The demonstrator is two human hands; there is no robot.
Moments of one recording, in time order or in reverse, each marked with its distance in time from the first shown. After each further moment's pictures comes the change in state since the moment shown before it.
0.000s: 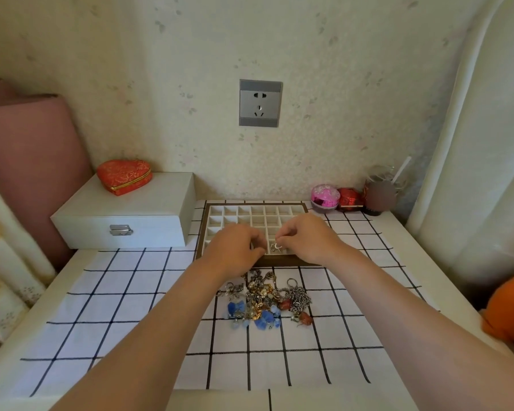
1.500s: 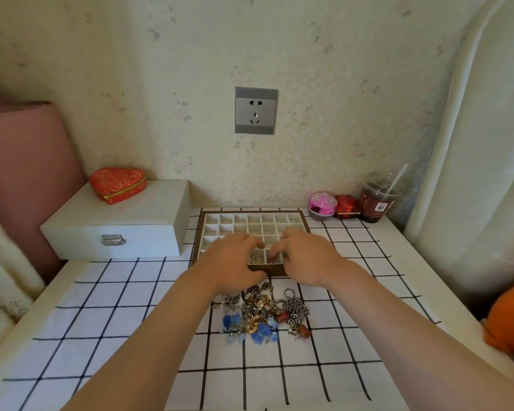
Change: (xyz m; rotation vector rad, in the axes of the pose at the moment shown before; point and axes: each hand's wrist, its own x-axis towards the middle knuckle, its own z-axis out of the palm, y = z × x) left_hand 0.000 -0.003 -0.001 0.234 -0.100 0.072; right_hand -0.012 0.001 0.001 -0.419 -0.106 -0.222
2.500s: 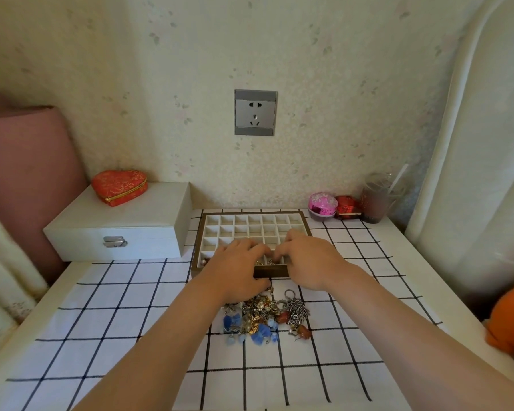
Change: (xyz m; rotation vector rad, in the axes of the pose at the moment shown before) left_hand -0.002 0.003 0.014 0.059 -0.016 0.051; right_hand -0.003 0.007 0.008 -0.009 0.019 0.015
